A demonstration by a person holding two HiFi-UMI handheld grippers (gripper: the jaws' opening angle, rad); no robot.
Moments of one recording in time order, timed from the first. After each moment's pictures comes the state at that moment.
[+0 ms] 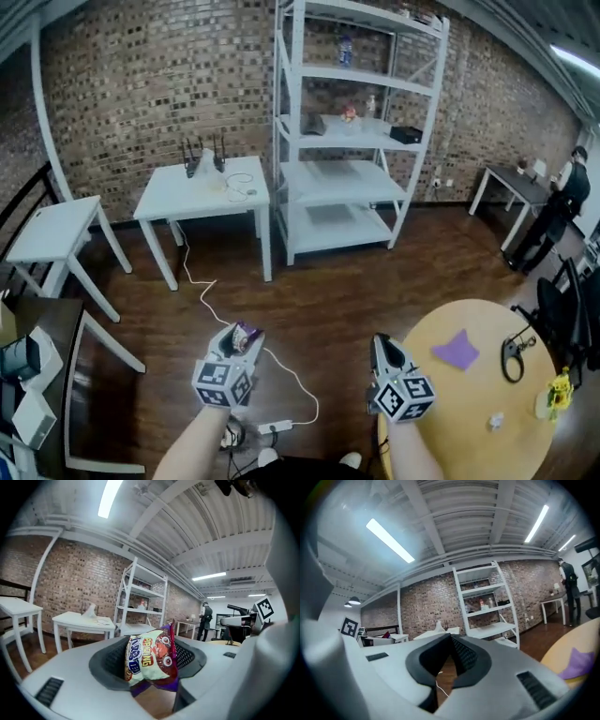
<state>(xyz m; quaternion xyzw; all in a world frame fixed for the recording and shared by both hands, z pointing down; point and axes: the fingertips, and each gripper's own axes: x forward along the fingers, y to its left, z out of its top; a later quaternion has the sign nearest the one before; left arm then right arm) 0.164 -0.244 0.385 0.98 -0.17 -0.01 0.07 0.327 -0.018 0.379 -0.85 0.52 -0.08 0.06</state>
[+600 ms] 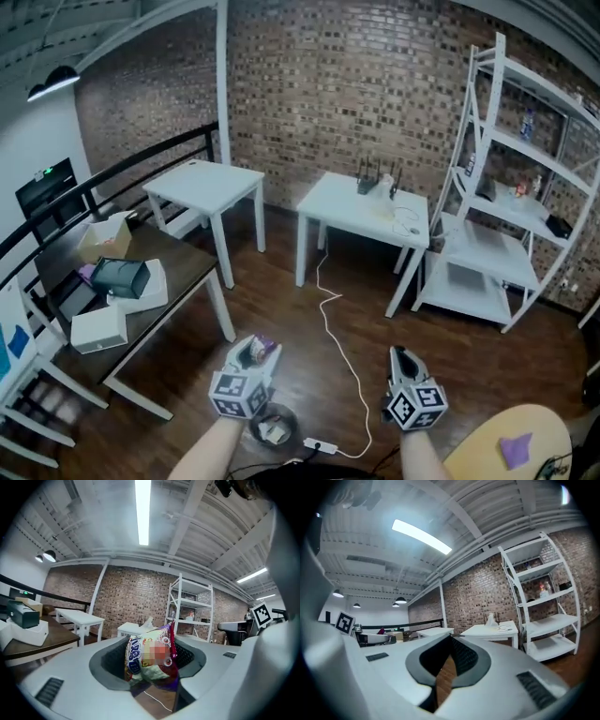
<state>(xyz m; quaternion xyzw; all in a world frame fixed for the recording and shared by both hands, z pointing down) -0.116 -0.348 0.392 0.89 -0.44 -0.06 0.07 0.153 -0.257 0.392 -0.67 0.74 -0.08 0.02</state>
